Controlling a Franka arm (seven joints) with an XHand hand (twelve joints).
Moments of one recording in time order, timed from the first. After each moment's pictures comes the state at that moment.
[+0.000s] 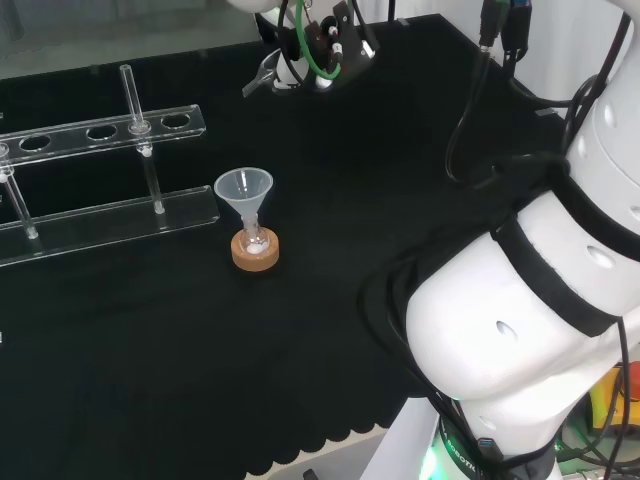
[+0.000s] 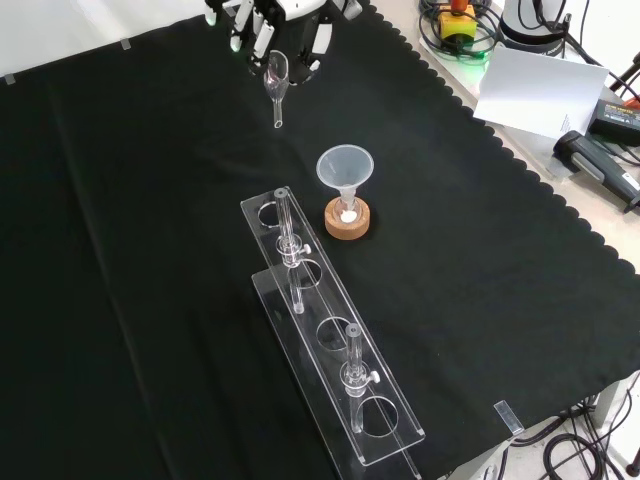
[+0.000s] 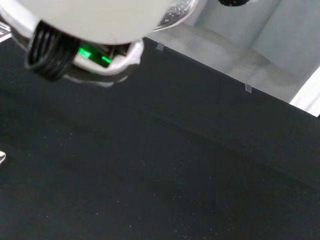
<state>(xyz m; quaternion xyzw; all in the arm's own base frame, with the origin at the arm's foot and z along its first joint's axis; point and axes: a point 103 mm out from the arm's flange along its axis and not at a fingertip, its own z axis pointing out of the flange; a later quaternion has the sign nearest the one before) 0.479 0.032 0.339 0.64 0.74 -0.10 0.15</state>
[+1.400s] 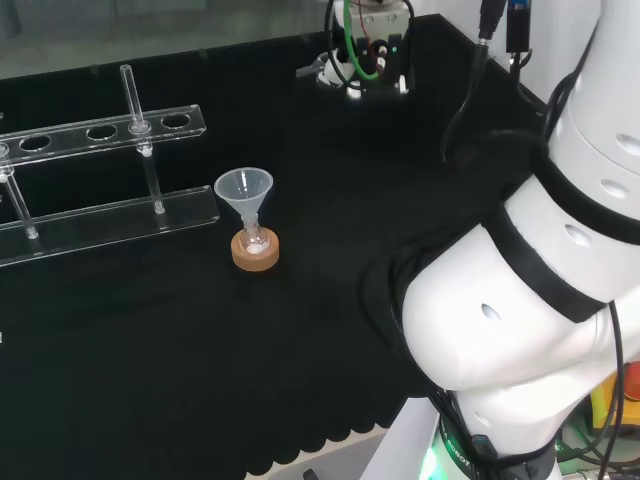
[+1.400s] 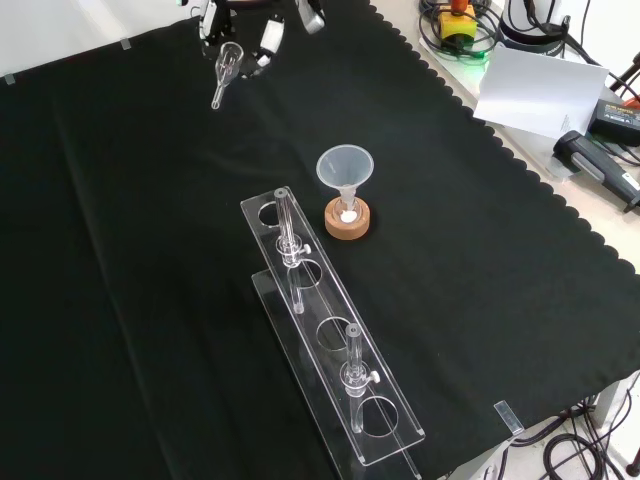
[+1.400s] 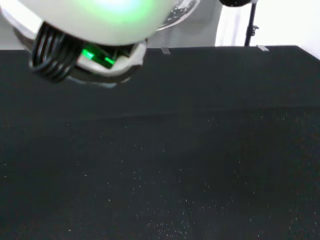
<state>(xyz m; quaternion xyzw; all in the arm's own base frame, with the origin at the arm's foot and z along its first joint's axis) 0.502 -0.058 0.283 0.80 0.60 0.02 0.05</state>
